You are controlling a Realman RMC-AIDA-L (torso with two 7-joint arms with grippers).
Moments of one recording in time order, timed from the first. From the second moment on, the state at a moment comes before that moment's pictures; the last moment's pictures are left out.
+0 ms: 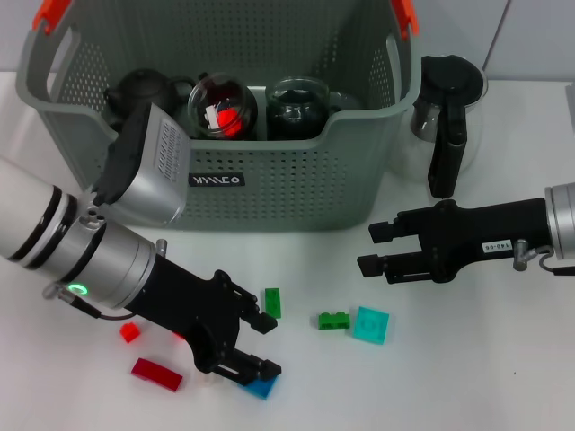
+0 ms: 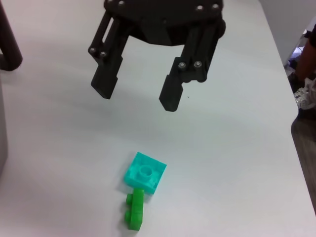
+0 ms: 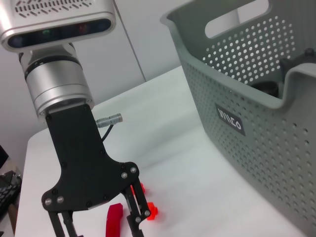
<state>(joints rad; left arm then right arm) -0.55 -2.17 1.09 1.05 2.35 1.69 -1.66 0.66 2.05 -0.93 -0.65 -2.05 -1.51 1.61</state>
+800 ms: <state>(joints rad) -0.53 -2.17 1.21 1.03 2.41 1.57 -1.54 0.66 2.05 -0.93 -0.65 -2.05 -1.49 1.62</state>
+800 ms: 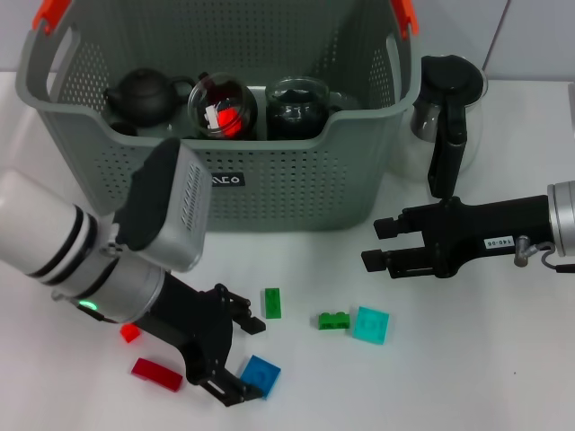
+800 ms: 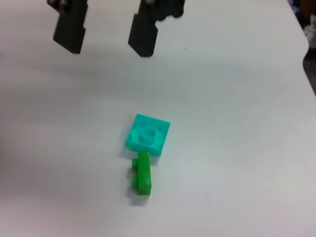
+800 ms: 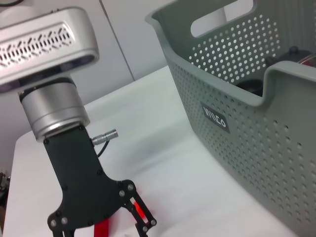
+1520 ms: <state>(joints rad) -0.52 -2.18 1.29 1.03 2.41 1.51 -1.55 0.66 2.05 -0.93 -0.65 -2.05 -1.49 1.62</state>
